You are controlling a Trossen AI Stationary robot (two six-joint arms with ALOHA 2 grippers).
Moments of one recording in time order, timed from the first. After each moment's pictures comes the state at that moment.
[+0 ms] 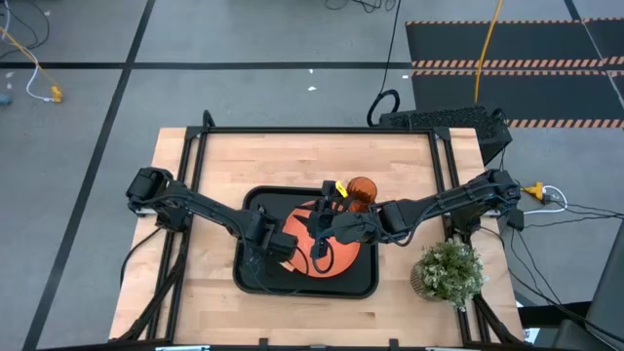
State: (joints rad) left arm -0.29 1.76 1.24 -0.99 0.02 0.16; right arm 0.28 1.68 1.48 -0.22 0.60 -0.20
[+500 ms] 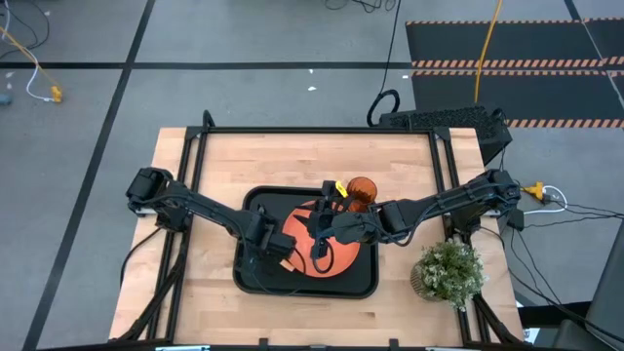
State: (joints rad) left arm -0.29 1.76 1.24 -1.07 0.02 0.19; right arm 0.28 1.68 1.48 -0.22 0.60 -0.20
